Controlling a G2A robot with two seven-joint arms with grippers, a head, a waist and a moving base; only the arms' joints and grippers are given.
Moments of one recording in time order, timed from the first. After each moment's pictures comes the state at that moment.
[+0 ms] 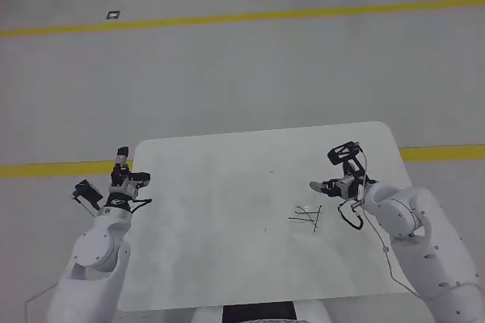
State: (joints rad) left arm 1.73 -1.15 -1.60 -1.80 -0.42 0.00 0.00; right arm -1.50 -1.08 1.42 -1.89 -0.96 -0.17 0.94
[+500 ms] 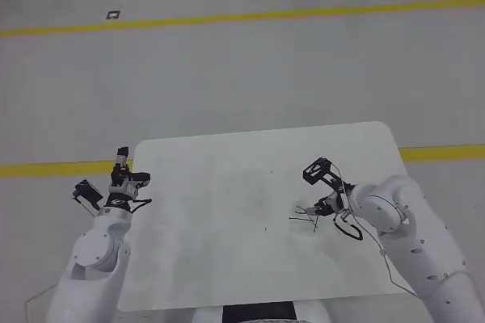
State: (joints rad) left arm 1.73 -1.15 -1.60 -1.80 -0.42 0.00 0.00; right arm -1.39 -1.07 1.29 -1.91 -0.98 -0.24 1.34
